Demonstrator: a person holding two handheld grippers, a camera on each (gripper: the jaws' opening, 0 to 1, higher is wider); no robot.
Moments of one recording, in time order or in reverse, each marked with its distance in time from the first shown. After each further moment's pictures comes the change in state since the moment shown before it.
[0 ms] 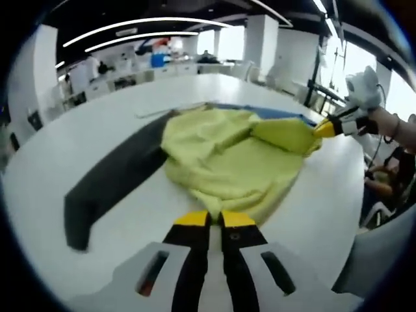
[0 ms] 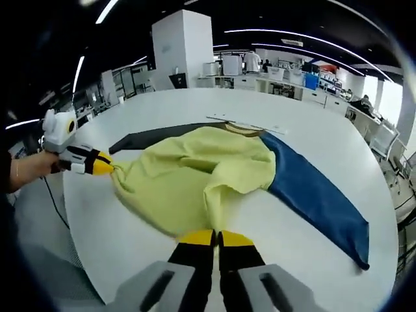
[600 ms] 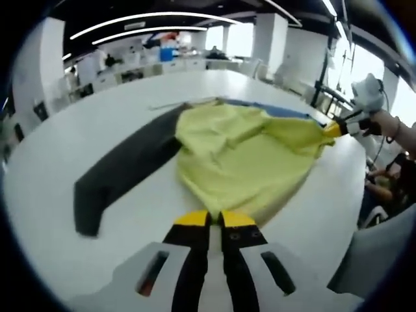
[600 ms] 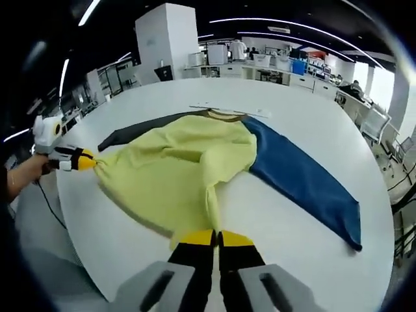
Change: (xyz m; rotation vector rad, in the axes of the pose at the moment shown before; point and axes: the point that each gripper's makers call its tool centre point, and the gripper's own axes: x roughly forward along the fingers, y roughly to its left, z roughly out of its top) left arm -0.016 0.018 -0.011 -0.050 0.031 0.034; right arm -0.011 -0.021 -0.023 0.069 0.092 -0.051
